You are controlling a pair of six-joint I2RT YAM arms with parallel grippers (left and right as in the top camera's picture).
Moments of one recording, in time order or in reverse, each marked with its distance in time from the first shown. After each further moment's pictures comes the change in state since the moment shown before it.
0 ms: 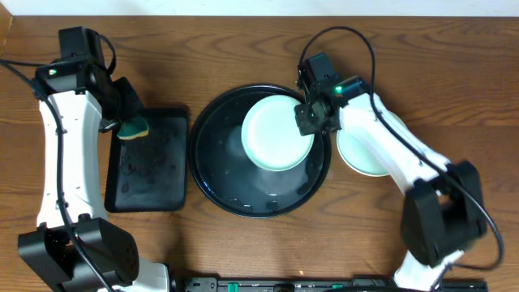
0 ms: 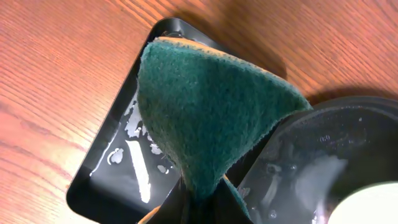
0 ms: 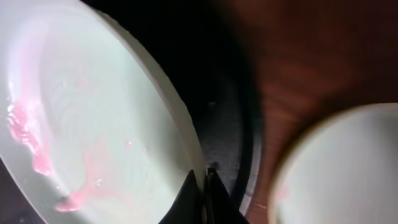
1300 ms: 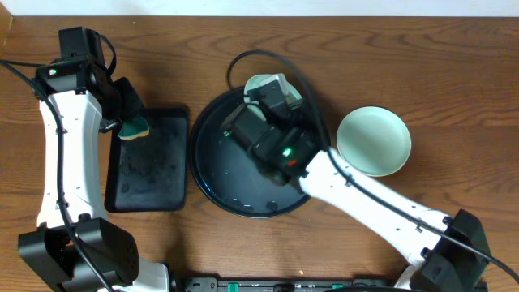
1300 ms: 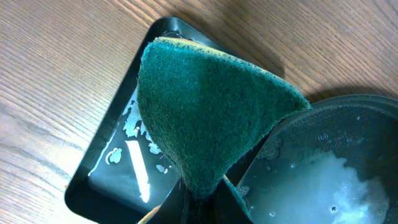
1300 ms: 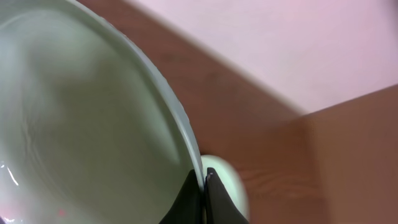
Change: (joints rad) left arm -0.003 0.000 0.000 0.000 0.001 0.000; right arm 0.393 -0.134 0.000 0.027 0.846 0.027
